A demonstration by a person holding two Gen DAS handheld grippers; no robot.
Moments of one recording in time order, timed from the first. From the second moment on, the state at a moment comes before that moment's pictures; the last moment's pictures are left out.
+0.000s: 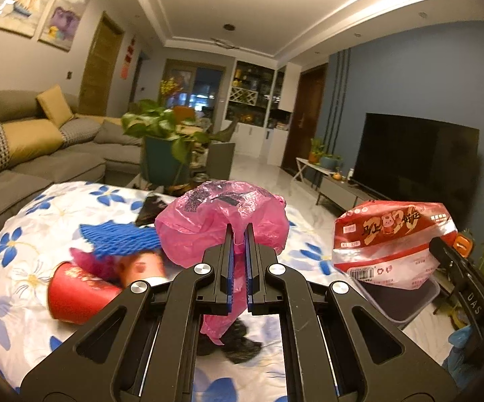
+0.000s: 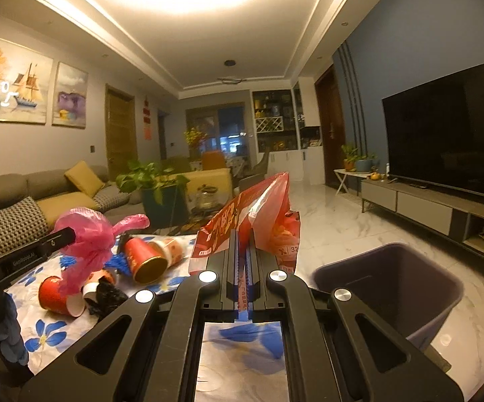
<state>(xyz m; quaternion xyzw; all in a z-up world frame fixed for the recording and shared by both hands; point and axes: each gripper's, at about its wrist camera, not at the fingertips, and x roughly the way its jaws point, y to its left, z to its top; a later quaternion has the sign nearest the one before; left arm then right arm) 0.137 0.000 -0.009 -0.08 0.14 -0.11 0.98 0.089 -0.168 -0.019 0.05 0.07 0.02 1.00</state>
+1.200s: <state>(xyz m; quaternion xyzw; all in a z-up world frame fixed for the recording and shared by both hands) 0.202 -0.220 -0.041 -0.04 0.14 -0.31 0.94 0.079 -0.286 -0.037 0.06 0.04 -0.18 0.98</state>
